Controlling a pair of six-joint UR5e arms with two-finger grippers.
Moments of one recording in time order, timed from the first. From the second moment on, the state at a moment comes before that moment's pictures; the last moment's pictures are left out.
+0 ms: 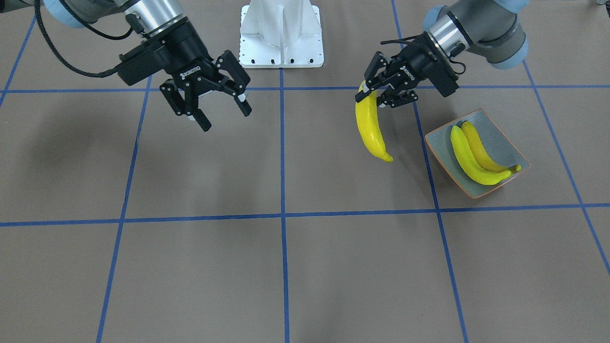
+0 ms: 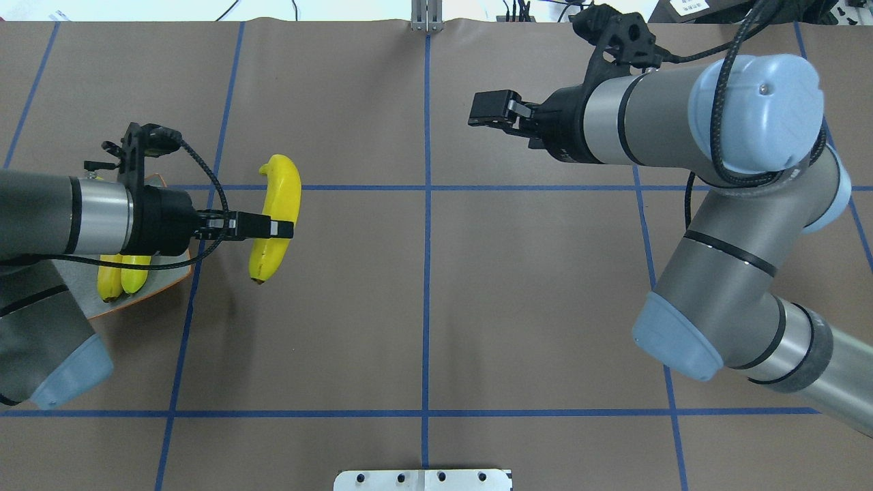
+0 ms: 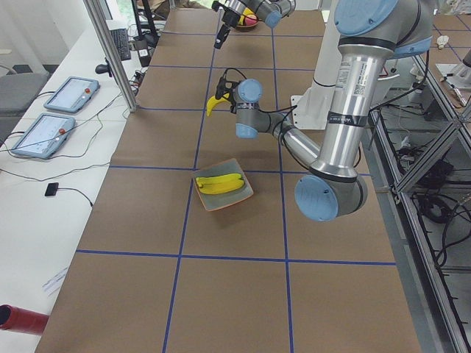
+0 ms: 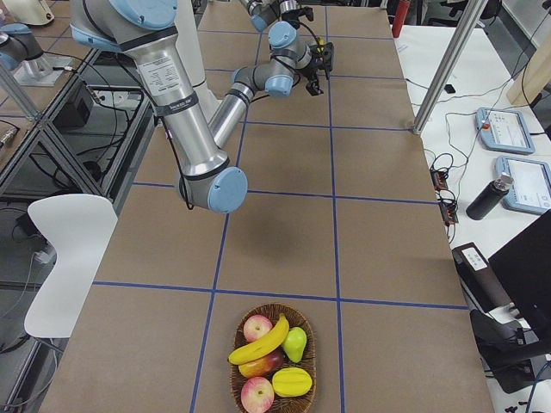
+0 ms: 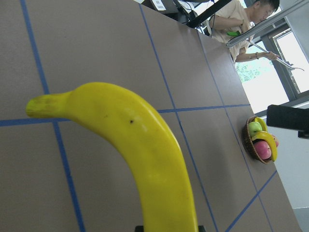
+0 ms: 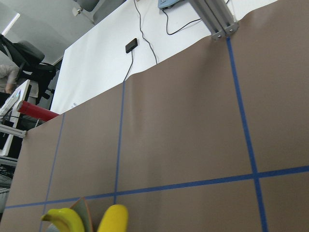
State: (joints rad) left arm -0.70 -1.71 -1.89 -2.64 -2.02 -1.25; right arm 0.72 -1.09 2.00 -1.20 1.75 1.38
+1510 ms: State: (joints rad) left arm -0.76 -1.47 -1.89 -2.32 -1.76 -0.66; right arm 1.24 -1.46 1.87 -1.29 2.11 0.52
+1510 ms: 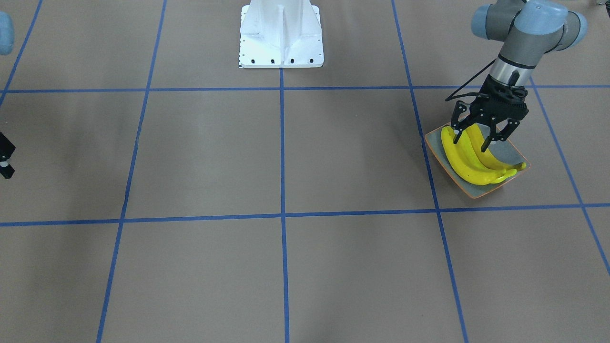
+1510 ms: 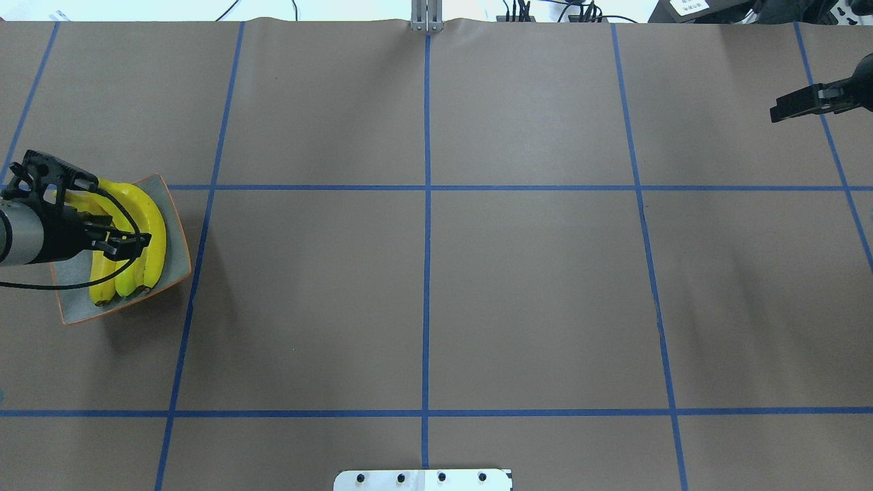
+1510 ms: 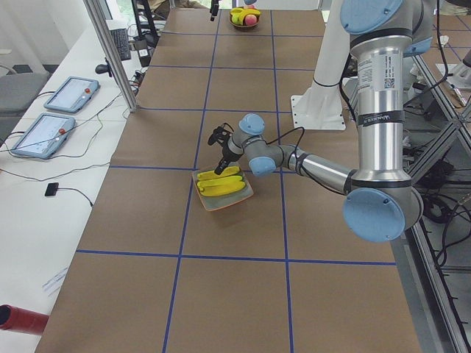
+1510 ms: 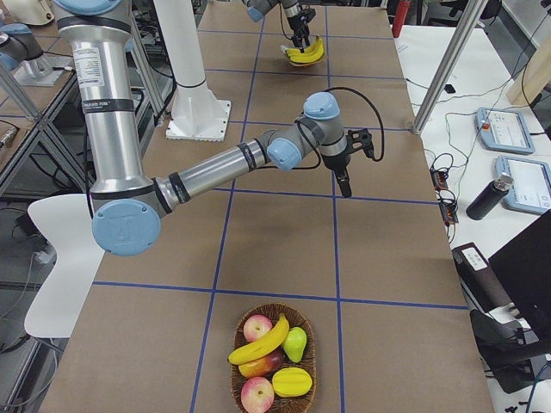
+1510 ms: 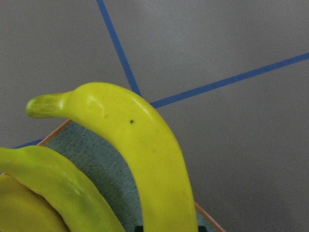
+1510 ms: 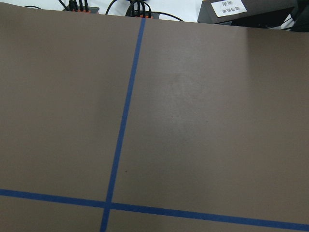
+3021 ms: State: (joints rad) left arm -0.77 -1.55 -1.99 -2.31 -1.87 -0.65; right arm 1.76 -1.76 1.41 -1.29 2.50 -0.55
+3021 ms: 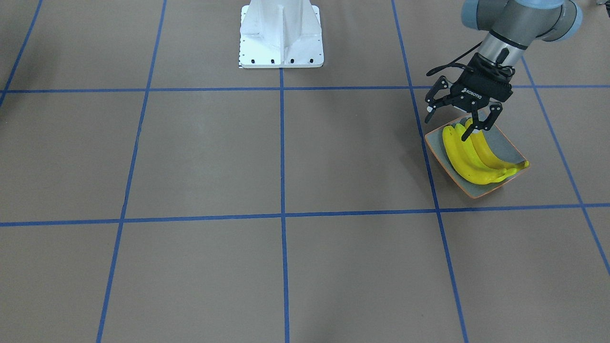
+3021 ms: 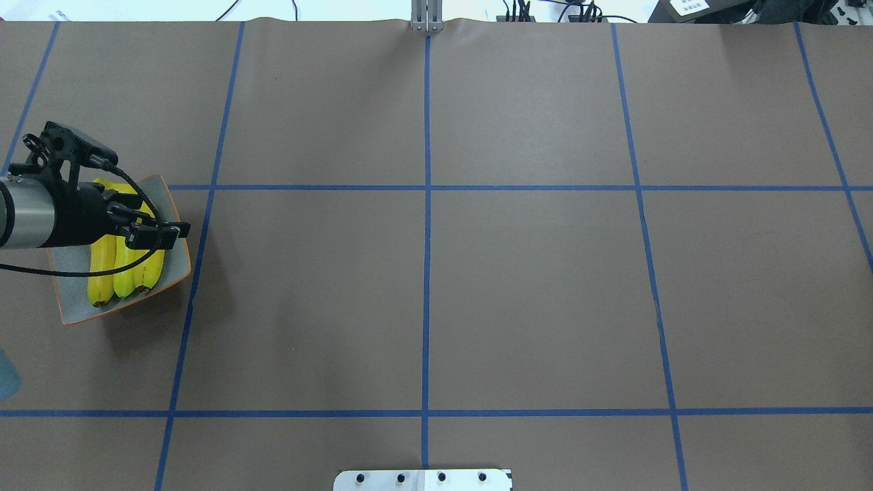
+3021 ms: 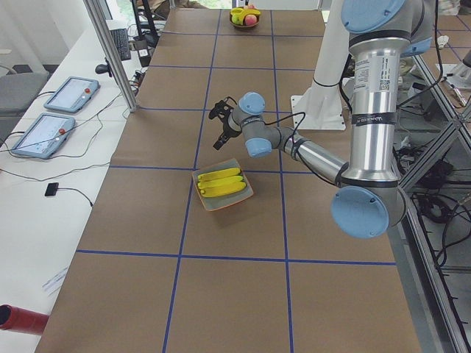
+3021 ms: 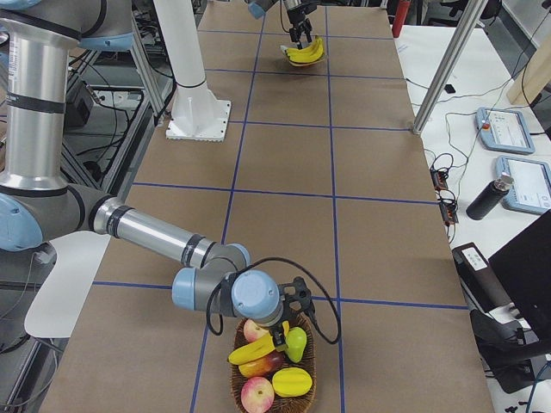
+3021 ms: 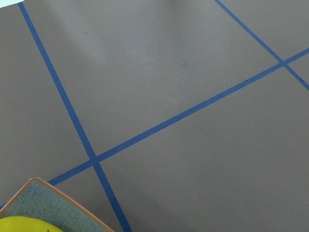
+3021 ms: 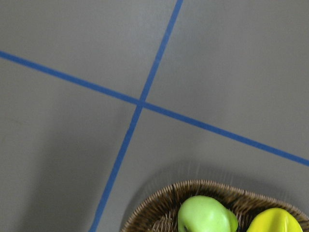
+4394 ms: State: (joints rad) left arm -0.78 -1.55 -1.99 -2.32 -1.86 -0.66; right arm 1.79 -1.73 1.19 -1.20 2.54 -0.62
